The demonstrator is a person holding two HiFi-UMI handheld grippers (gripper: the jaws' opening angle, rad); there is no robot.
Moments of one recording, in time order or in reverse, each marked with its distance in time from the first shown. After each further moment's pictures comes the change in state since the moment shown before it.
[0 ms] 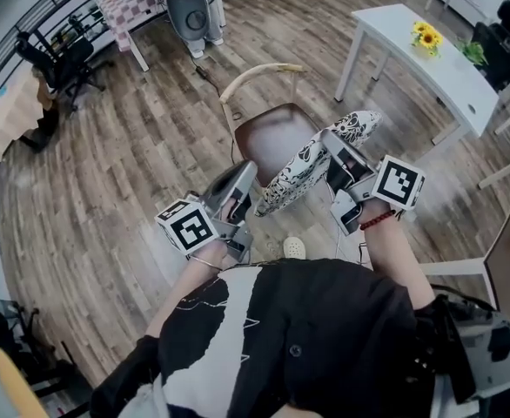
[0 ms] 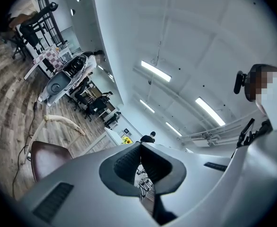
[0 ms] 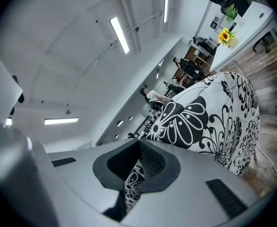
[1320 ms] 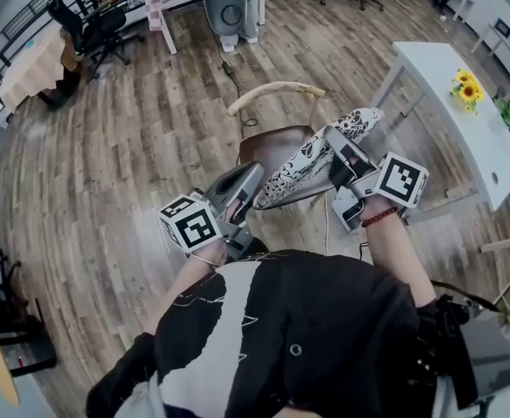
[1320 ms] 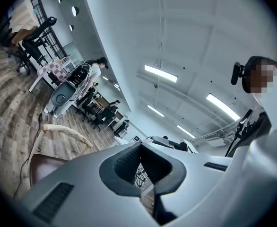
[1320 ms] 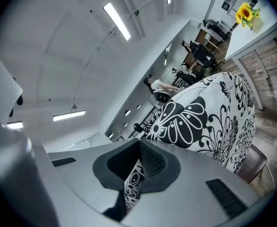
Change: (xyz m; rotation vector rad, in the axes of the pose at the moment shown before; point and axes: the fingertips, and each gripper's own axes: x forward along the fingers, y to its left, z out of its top) left arm 0.110 0.068 0.015 0.071 -0.090 0.125; right arm 0.094 -0.097 0.088 -0.007 0.171 0.109
